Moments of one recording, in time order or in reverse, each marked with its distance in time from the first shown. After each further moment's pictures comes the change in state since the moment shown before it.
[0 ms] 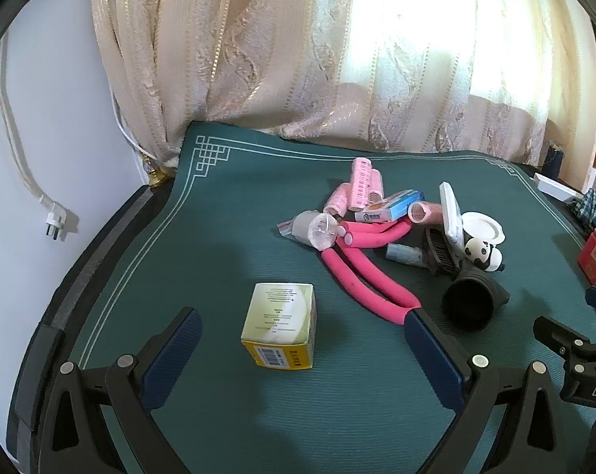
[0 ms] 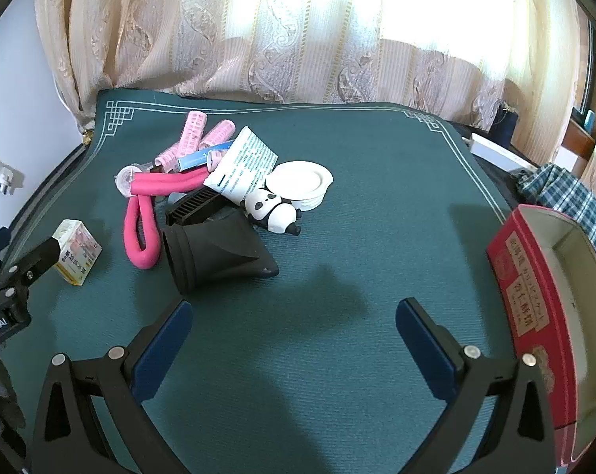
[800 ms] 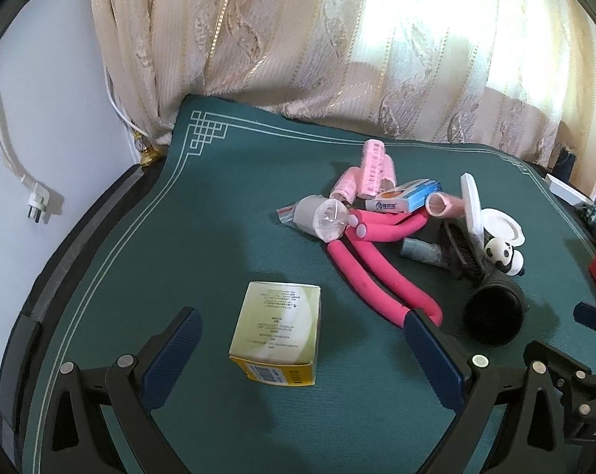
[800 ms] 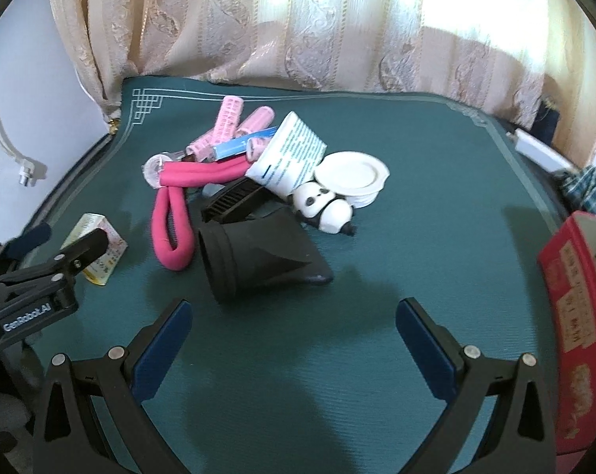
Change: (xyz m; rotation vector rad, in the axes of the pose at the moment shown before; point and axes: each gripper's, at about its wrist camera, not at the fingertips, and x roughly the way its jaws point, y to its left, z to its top) left arm 0.038 0.009 0.003 -0.045 0.059 -0.017; right arm 0.035 0.020 0.006 -0.018 0.003 0.128
